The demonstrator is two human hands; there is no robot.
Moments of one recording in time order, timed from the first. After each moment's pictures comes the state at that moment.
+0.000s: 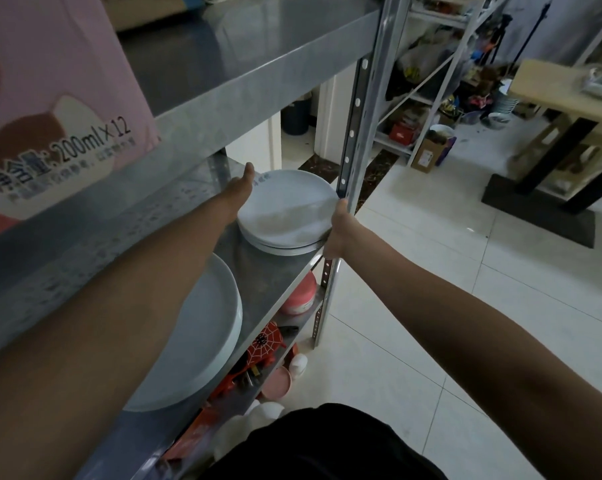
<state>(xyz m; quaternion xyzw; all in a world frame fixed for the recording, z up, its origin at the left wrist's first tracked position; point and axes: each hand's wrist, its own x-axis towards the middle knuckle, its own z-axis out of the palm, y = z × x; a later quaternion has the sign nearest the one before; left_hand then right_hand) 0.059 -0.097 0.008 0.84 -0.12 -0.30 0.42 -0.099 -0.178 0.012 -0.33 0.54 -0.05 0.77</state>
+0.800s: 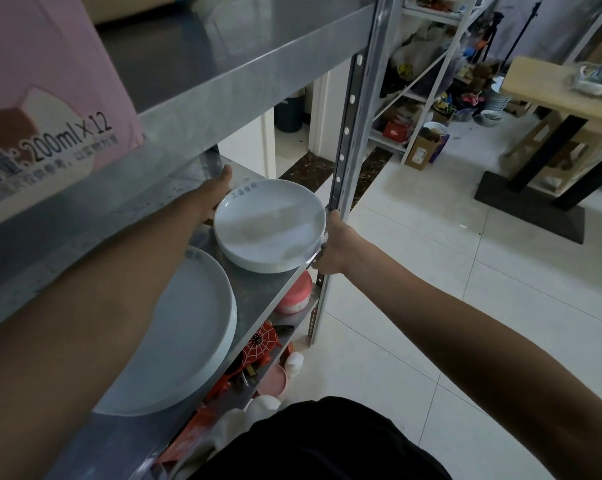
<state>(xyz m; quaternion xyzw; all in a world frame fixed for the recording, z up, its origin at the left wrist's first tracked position) 0.080 -0.069 0.006 0.84 -0.12 -0.35 0.40 -0.120 -0.165 0.017 -0.37 0.51 0.00 0.78</state>
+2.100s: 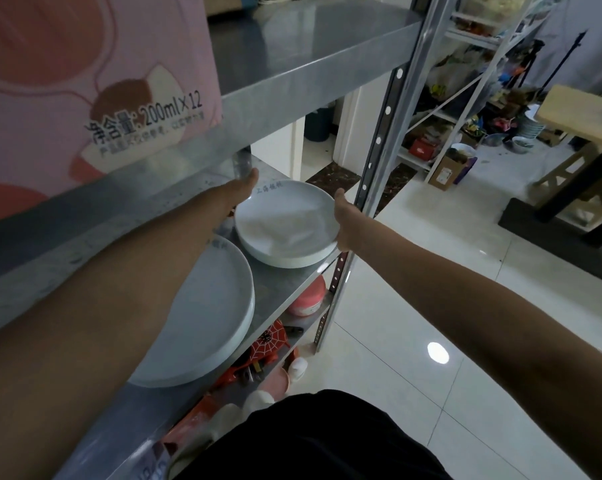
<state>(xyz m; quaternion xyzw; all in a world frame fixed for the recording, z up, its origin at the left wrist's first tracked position) 0.079 -0.048 0.012 0.85 -0.11 -0.35 0.37 -0.080 -0.169 0.022 -0.50 0.52 -0.03 0.69</state>
